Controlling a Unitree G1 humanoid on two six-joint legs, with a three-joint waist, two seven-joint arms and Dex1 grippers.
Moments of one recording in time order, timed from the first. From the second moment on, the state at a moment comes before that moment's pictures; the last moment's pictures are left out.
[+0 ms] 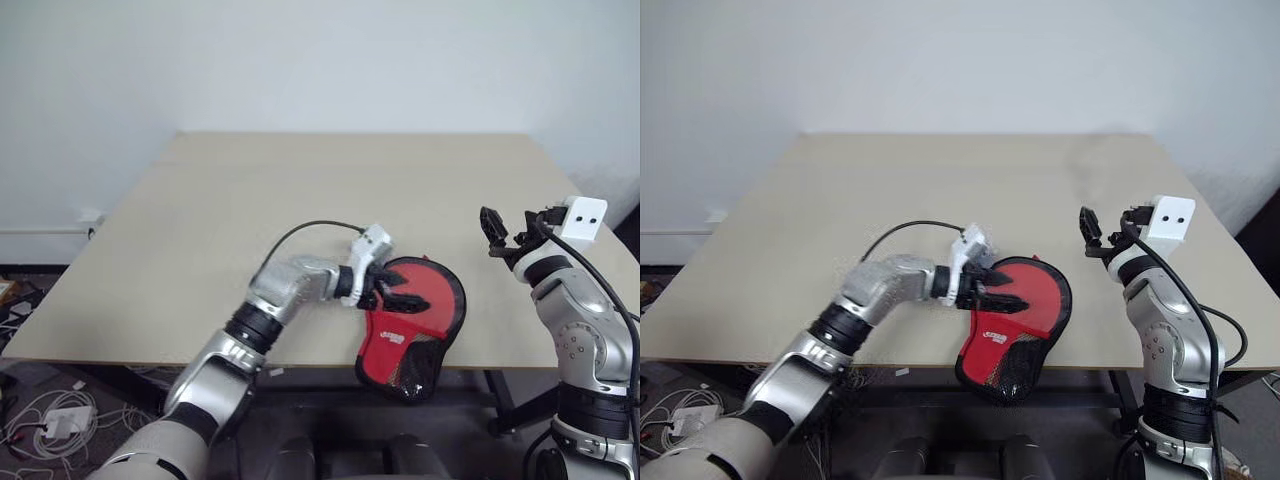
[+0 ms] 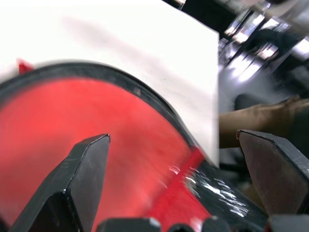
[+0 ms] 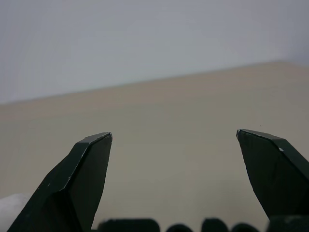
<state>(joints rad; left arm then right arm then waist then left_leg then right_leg) -0.75 0.20 -0.50 0.34 -0.42 0.62 -0.81 -0.30 -0.33 -0.31 -0.29 0.47 0.63 0.11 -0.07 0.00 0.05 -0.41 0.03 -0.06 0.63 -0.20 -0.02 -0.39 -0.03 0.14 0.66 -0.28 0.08</state>
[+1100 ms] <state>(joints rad) -0.61 0.16 -0.49 0.31 -0.11 0.50 -0.85 -0.93 -0.27 0.05 0.59 0.44 0.77 0.66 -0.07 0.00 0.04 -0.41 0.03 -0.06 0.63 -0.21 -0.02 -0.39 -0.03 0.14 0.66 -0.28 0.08</state>
